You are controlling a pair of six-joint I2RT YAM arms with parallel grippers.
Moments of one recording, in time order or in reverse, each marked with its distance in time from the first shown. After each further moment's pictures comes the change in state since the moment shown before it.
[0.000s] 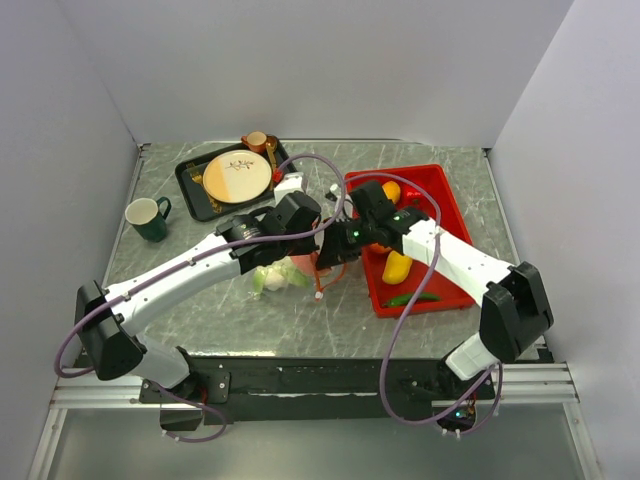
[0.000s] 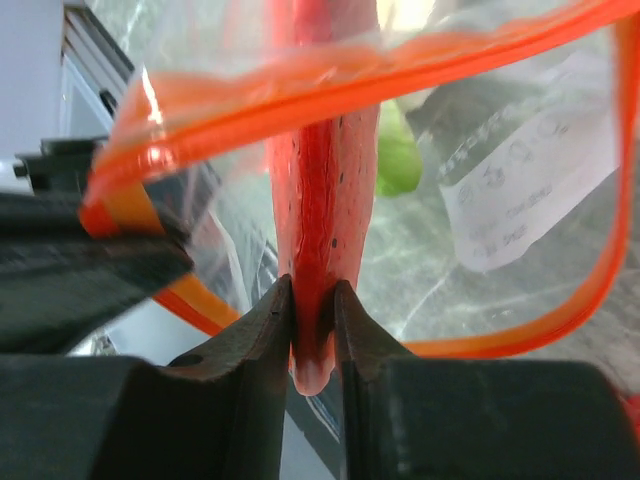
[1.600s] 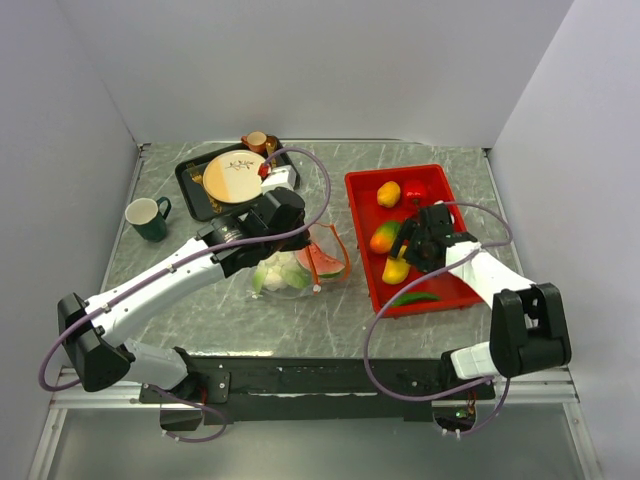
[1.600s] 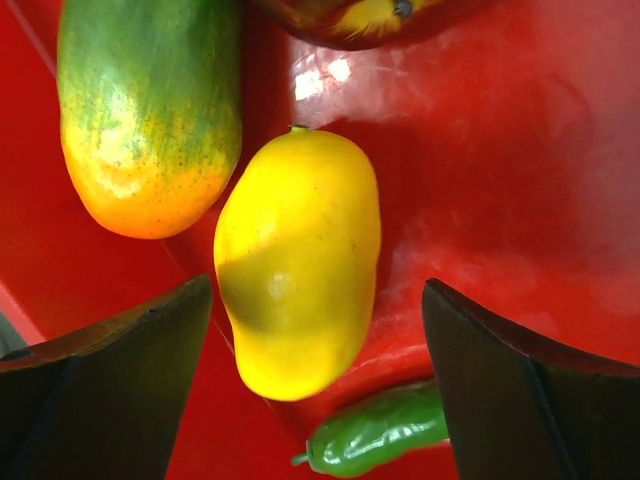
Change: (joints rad) left arm 0.032 -0.087 -0.033 0.045 0.030 0.018; right arm -0.428 -0.139 -0.393 0.111 0.592 0.232
